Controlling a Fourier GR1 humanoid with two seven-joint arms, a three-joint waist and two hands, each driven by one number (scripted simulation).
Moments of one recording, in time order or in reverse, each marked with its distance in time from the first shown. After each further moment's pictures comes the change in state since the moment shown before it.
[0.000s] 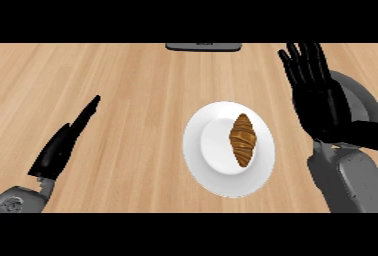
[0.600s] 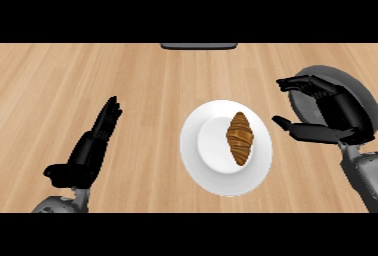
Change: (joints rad) left arm 0.064 -0.276 0.037 -0.059 0.149 0.069 -0.147; right arm 0.045 -0.228 0.041 0.101 0.211 0.090 0.068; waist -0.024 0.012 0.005
